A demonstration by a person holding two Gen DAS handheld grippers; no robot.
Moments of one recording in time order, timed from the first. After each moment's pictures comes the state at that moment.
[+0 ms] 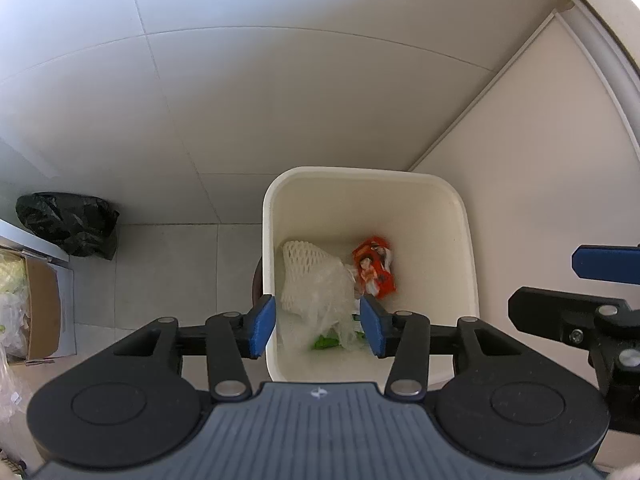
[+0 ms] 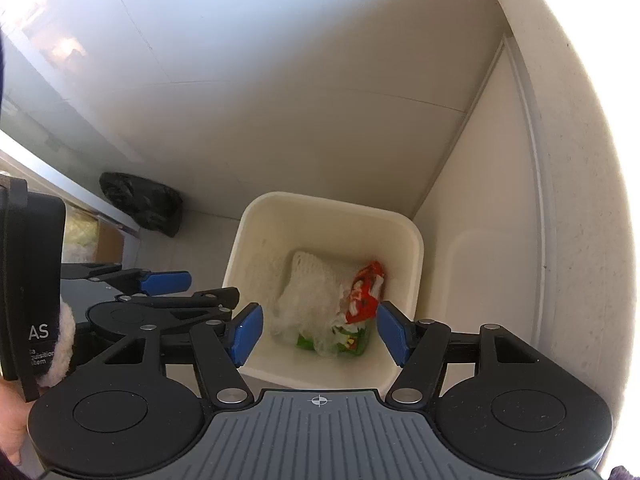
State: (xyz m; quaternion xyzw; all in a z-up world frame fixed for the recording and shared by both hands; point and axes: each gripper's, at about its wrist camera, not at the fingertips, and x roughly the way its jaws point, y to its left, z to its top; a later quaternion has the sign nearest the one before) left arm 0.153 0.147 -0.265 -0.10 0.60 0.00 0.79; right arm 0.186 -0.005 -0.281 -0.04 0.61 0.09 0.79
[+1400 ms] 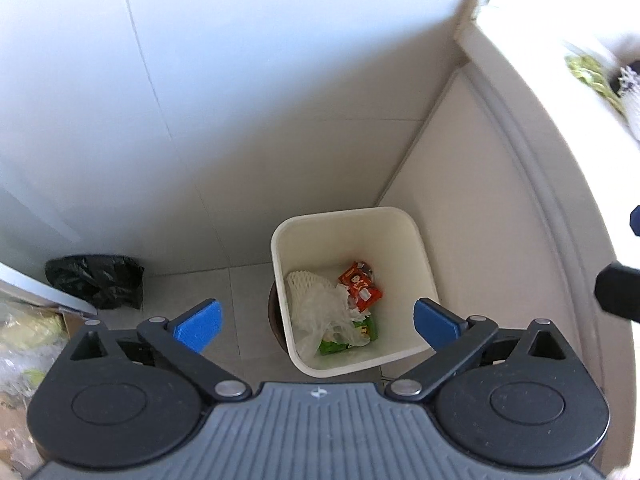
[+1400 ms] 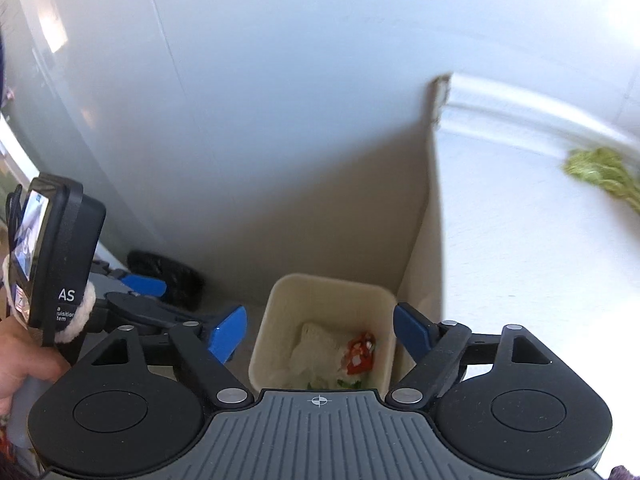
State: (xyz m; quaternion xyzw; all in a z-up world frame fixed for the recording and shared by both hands) left arm 0.126 0.149 -0.179 -0.04 0.55 -0.04 0.83; right arm 0.112 -0.039 -0.160 -0.03 0.47 0.08 0.88
